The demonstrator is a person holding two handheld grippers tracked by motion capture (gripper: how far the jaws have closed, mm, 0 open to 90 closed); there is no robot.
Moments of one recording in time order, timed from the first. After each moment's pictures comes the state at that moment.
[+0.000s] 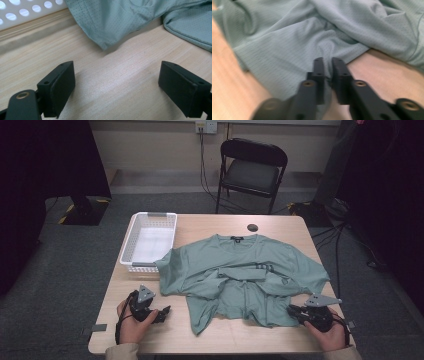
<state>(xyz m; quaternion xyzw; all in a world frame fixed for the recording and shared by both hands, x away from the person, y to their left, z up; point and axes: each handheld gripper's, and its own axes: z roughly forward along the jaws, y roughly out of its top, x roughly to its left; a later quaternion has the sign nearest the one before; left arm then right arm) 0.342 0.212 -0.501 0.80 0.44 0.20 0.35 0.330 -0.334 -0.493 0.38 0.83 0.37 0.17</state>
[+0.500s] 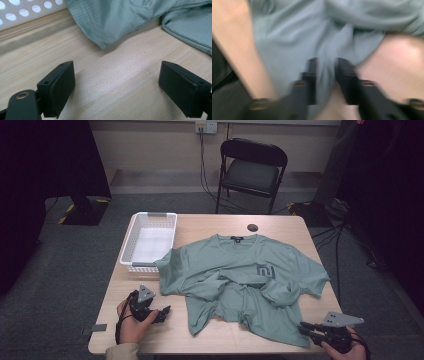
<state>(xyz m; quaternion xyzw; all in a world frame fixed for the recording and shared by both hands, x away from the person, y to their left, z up) 0.342 0.212 -0.501 0.80 0.44 0.20 0.35 0.279 -0.363 -0.486 0.36 0.83 0.39 0.14</state>
